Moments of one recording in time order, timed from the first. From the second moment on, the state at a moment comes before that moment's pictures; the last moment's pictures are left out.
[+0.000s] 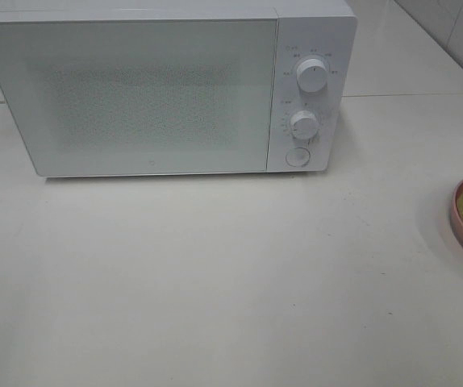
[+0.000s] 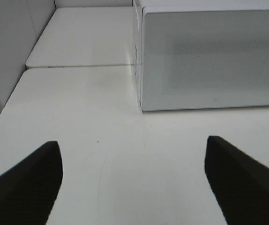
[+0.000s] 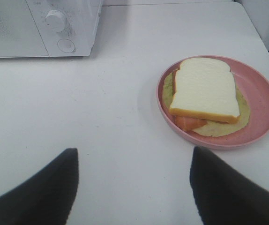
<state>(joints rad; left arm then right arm) -0.13 0.00 -0.51 0.06 0.89 -0.06 0.02 0.00 -0.50 0.02 1.04 0.04</state>
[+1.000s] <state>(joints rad) -0.13 0.00 -0.50 -0.02 1.04 0.04 0.02 0.00 -0.50 0.02 1.04 0.04</state>
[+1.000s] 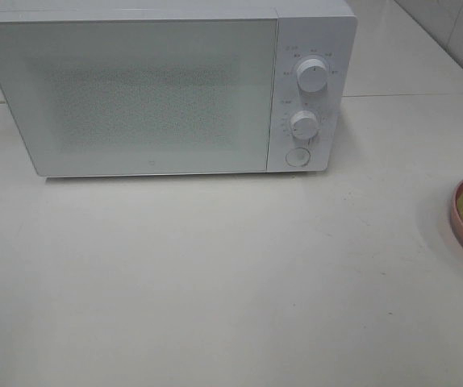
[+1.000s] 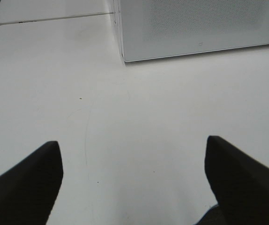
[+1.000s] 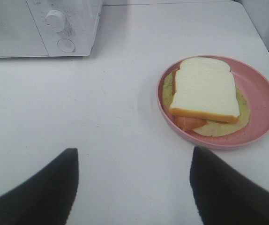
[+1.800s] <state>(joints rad) -0.13 0.00 -0.50 -0.02 1.04 0.04 0.02 0.00 -0.50 0.02 1.04 0.04</state>
